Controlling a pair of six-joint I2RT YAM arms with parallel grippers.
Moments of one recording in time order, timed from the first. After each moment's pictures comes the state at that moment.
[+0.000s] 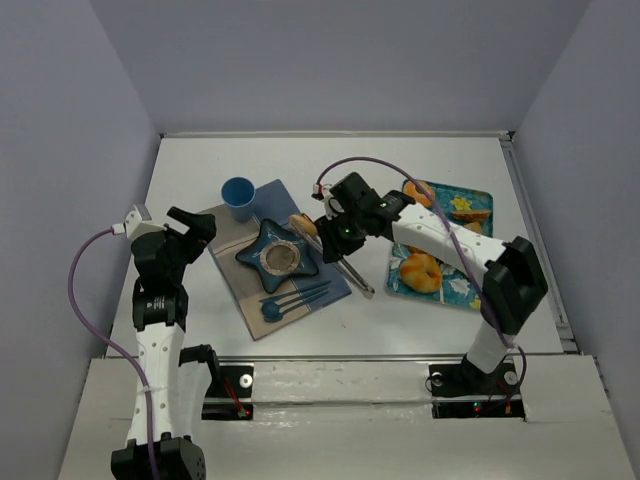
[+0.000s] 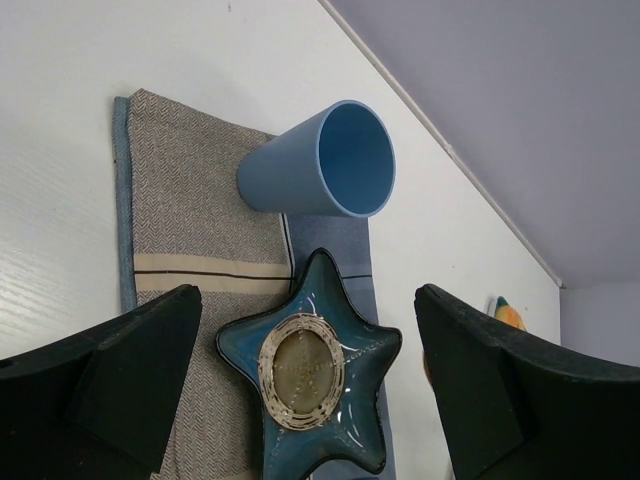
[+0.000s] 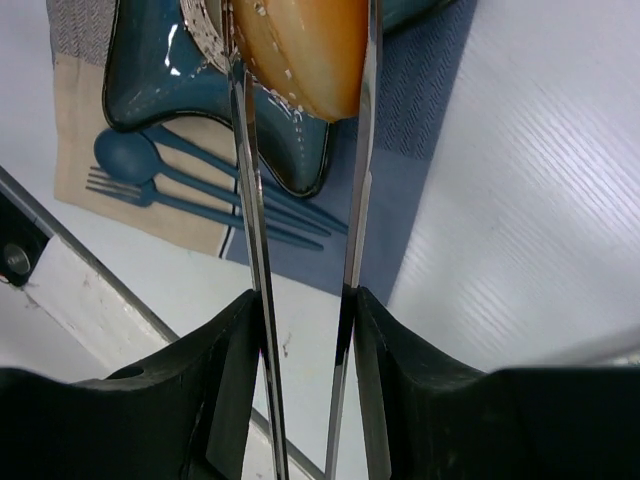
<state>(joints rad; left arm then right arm) 0.18 0.65 0.55 -0.18 0.11 -0.75 0.76 1.66 1.42 -0.71 -0.23 0.19</state>
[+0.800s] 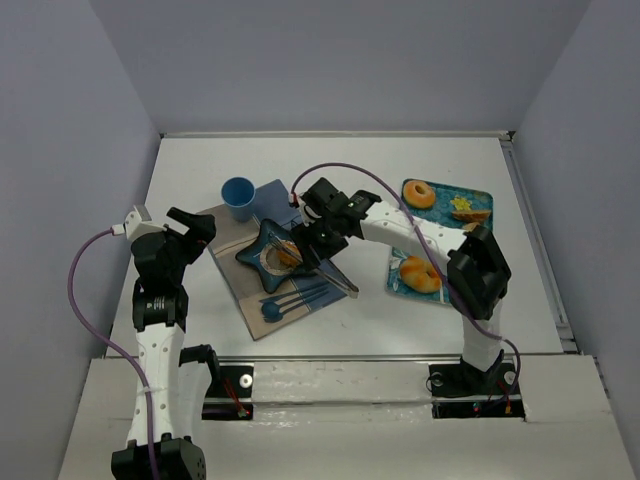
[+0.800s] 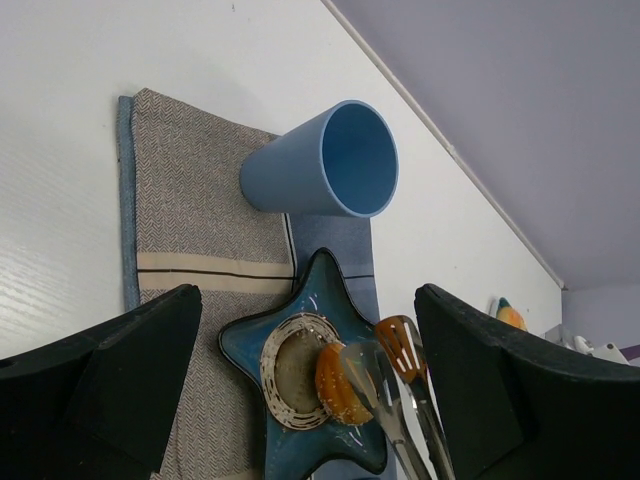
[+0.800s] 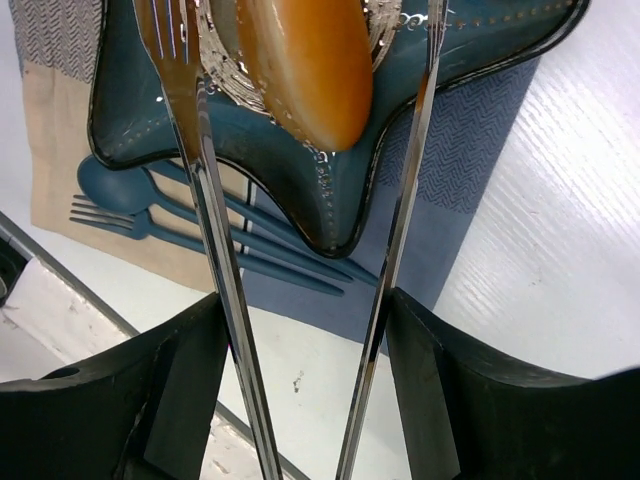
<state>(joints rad) 0.18 0.65 0.54 -0.18 0.10 -0.75 0.85 1.94 1.64 -0.77 -0.20 0.20</state>
